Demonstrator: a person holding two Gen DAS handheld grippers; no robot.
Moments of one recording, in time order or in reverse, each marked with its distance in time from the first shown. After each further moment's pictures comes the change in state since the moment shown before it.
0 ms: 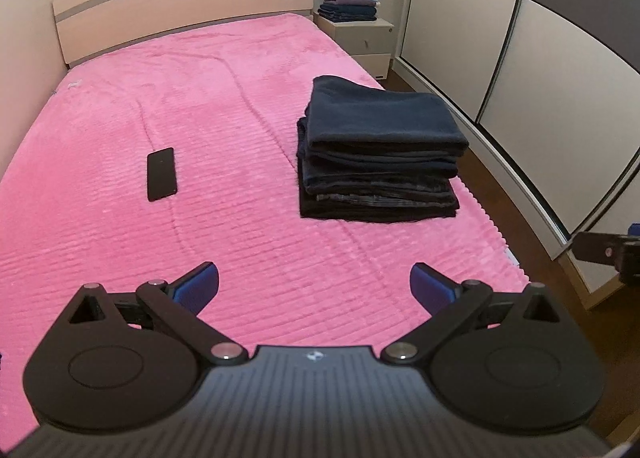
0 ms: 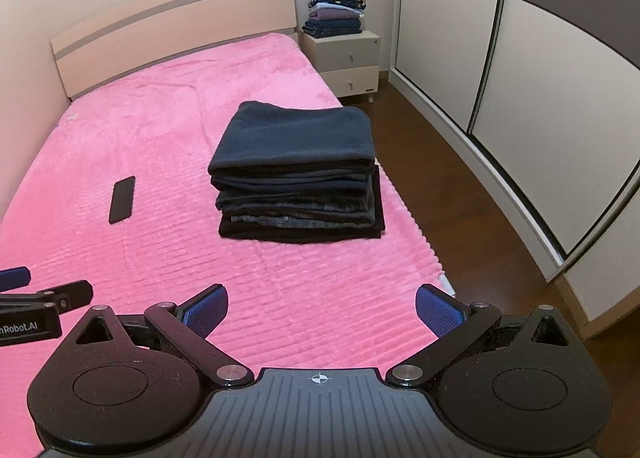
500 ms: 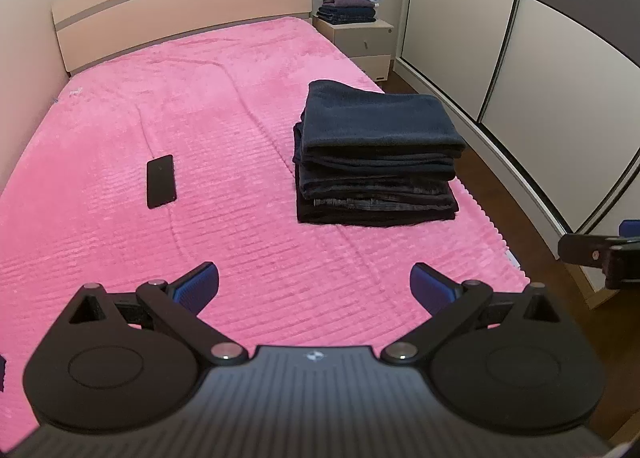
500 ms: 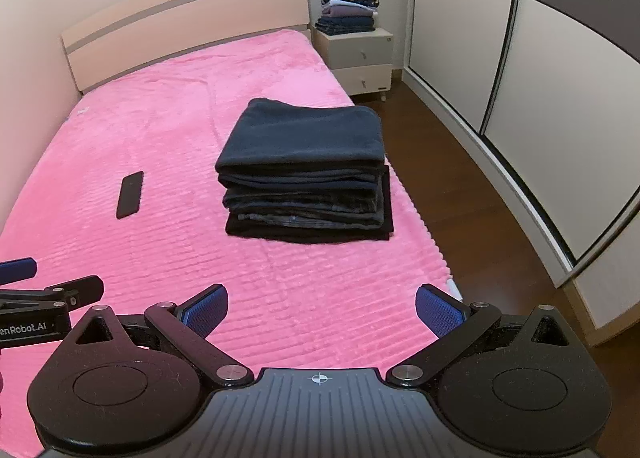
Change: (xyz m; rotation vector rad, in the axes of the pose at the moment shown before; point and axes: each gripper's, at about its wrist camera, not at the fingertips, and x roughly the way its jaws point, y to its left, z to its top) left arm 0.000 -0.016 0.003 0.020 -0.003 0.019; right arm 0.005 -0.005 0.006 -0.022 0.013 0.034
